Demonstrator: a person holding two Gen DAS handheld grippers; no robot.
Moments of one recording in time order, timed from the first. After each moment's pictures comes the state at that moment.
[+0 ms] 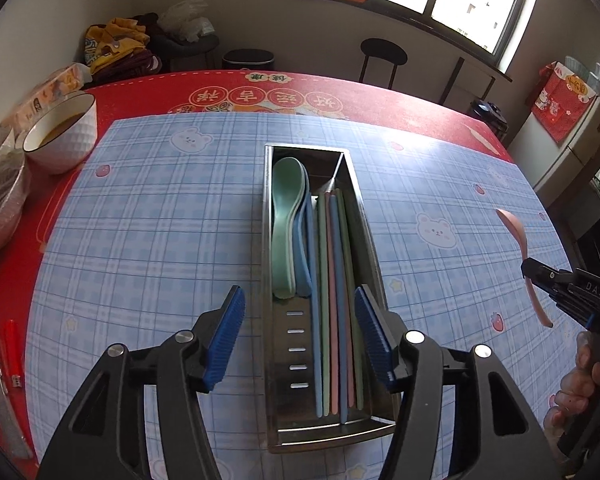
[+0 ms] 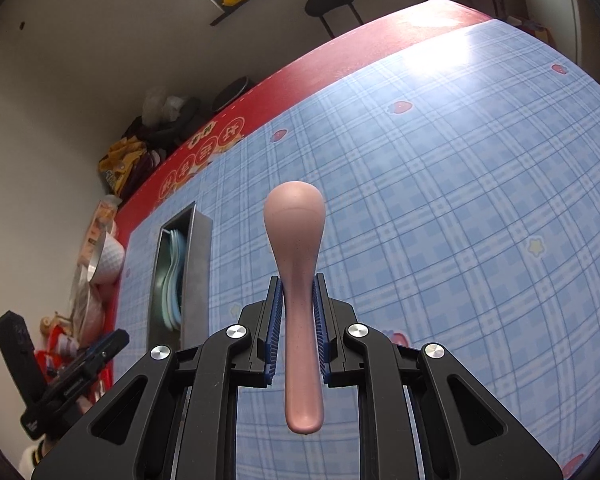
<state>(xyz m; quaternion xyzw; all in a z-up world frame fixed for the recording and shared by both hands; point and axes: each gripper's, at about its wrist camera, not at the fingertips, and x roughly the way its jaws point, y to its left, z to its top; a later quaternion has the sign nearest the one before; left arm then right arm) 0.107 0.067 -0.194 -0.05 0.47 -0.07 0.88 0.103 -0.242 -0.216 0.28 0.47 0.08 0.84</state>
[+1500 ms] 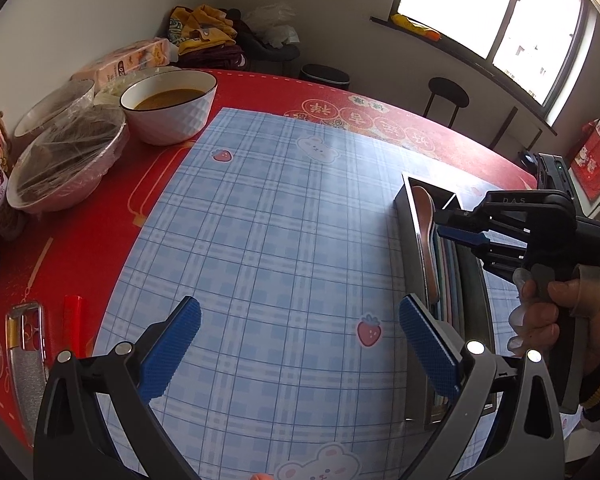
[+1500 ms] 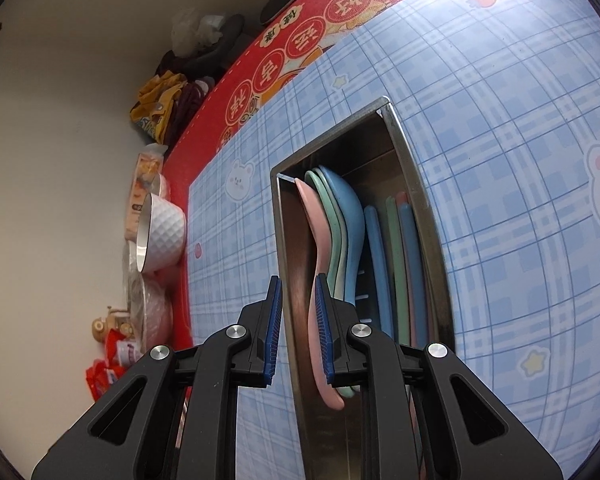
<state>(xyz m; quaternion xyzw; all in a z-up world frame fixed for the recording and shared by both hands) 0.087 0.187 -0.191 -0.10 0.44 0.02 0.89 0.225 -0.061 -0.258 0.35 0.55 0.18 0.74</state>
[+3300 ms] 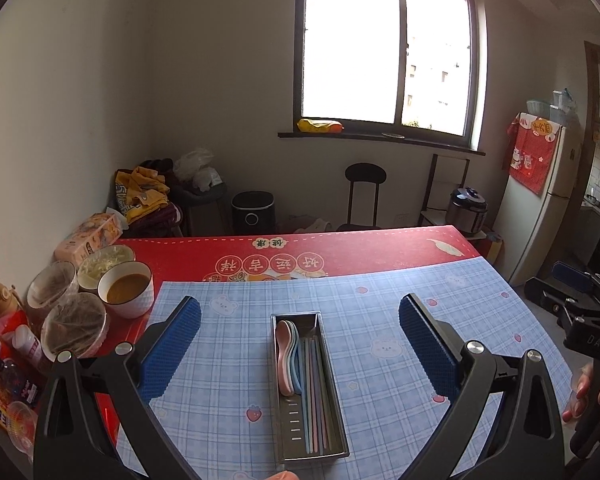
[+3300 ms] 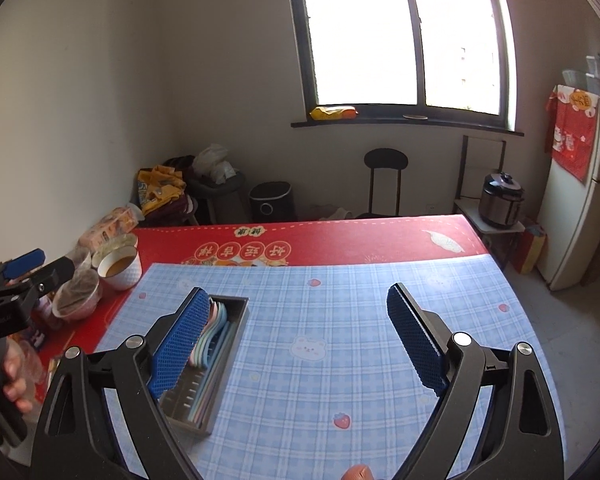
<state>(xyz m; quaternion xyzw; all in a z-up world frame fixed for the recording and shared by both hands) 0.025 0.038 0.013 0.01 0.26 -0.06 0.96 0.015 -0.212 0.001 0.03 0.28 0.06 0.96</state>
